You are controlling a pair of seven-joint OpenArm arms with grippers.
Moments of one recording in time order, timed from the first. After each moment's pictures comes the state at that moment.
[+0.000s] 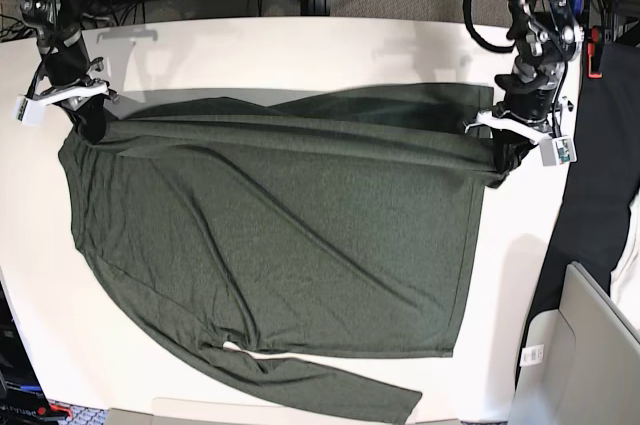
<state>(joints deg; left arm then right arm) 15.0 -4.5 -23.0 109.6 -25.1 -9.0 37.6 -24.8 14.4 27.7 105.0 47.4 10.0 -29.8</state>
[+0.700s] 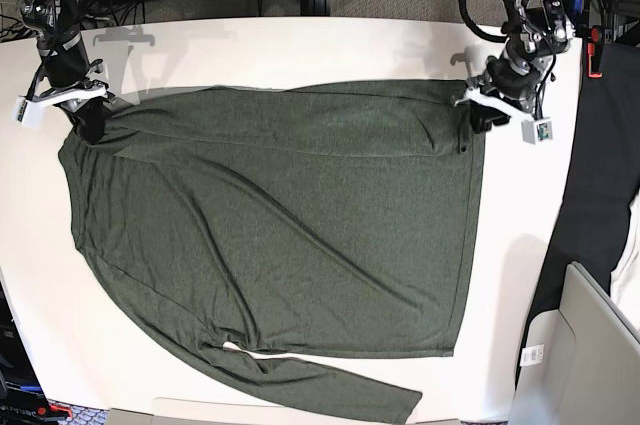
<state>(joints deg) 17.2 -4.5 -23.2 102.9 -24.9 -8.5 46.4 -24.4 14.4 27.7 104.6 47.4 9.7 -29.8</state>
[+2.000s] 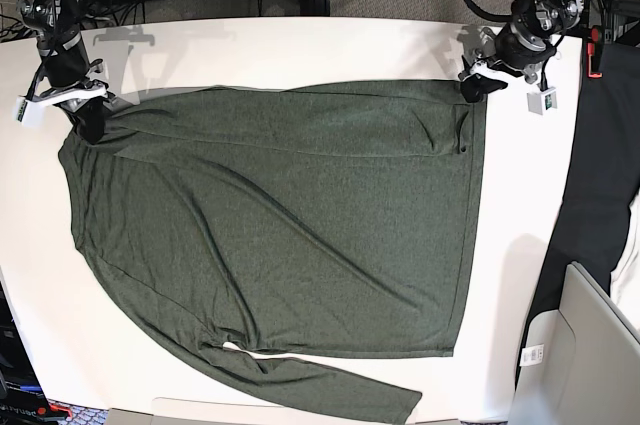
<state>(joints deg) 20.7 -1.8 -29.2 102.8 -35.0 -9.0 55.2 -24.4 14.4 27.7 104.6 47.4 9.7 -29.8</state>
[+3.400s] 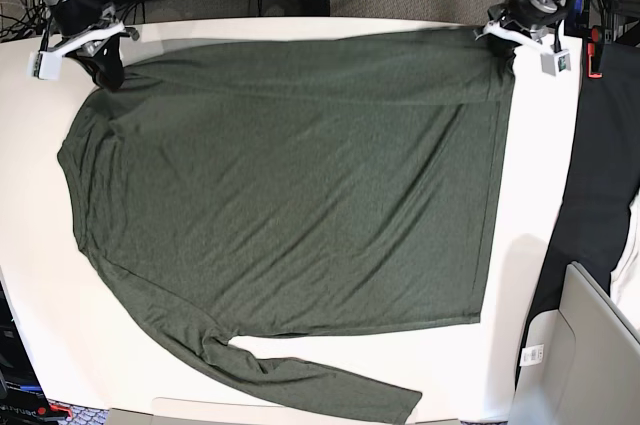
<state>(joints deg) 30.7 -3.3 -33.8 109.3 -34.6 -11.0 56.9 -40.8 14.7 27.8 114.7 47.5 15.8 -29.8</state>
